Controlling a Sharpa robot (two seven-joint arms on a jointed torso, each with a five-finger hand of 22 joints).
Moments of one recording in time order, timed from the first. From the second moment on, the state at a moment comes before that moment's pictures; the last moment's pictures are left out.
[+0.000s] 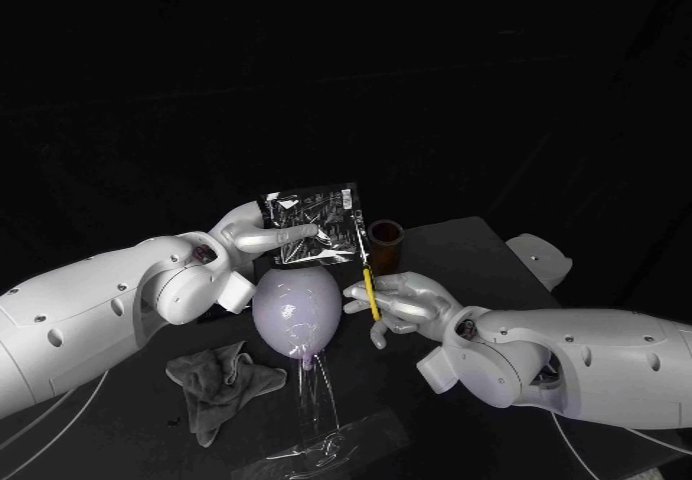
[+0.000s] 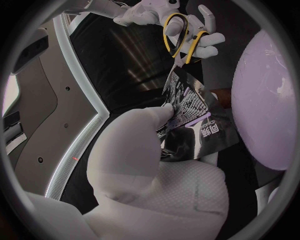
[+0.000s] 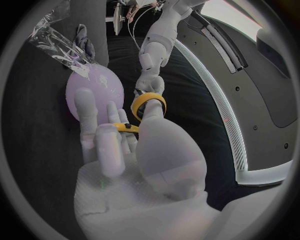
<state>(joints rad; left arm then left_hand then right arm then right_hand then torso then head) 1.29 -0.55 -0.03 1.27 -0.37 0.04 0.18 1.39 -0.03 0.67 0.13 0.04 0.89 0.17 0.42 0.37 1.26 0.11 0.07 0.07 1.14 0.08 0.25 0.31 0.16 0.94 0.21 0.40 0.20 1.06 -1.06 -0.14 1.87 -0.17 -0.45 0.34 1.34 0.12 -0.44 0.15 0.05 0.70 0.19 0.19 0.46 0.98 0.17 0.07 0.06 1.46 0.08 1.46 1.18 0.15 1.13 0.17 0.70 0.98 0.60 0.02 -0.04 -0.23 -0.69</state>
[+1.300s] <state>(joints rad) 1.29 -0.57 -0.03 1.29 -0.44 0.06 0.22 1.39 -0.03 0.67 0.13 0.04 0.89 0.17 0.42 0.38 1.26 0.11 0.07 0.07 1.14 0.08 0.25 0.31 0.16 0.94 0.21 0.40 0.21 1.09 -1.05 -0.14 1.85 -0.18 -0.41 0.33 1.31 0.12 -0.43 0.14 0.05 0.68 0.18 0.19 0.45 0.93 0.19 0.08 0.07 1.44 0.10 1.45 1.15 0.17 1.09 0.19 0.66 0.95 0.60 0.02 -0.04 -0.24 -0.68</state>
